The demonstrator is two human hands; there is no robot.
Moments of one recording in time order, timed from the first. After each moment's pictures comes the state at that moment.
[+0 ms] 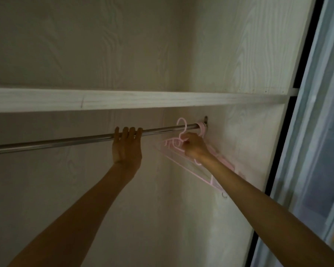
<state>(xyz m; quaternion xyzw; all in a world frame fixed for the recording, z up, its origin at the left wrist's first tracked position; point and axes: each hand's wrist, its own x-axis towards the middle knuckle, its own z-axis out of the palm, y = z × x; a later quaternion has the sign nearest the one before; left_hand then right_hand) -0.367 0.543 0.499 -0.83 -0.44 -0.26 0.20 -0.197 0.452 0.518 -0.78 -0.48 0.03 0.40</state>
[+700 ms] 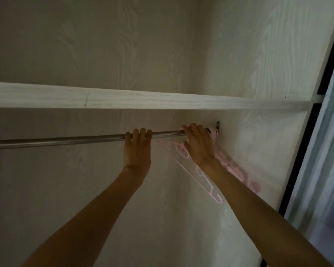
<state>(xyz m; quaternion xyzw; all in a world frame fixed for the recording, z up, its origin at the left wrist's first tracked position) -0.360 0.536 0.496 -0.82 -0.46 -0.22 0.25 -0.163 0.499 0.500 -0.73 -0.55 -0.36 0.18</state>
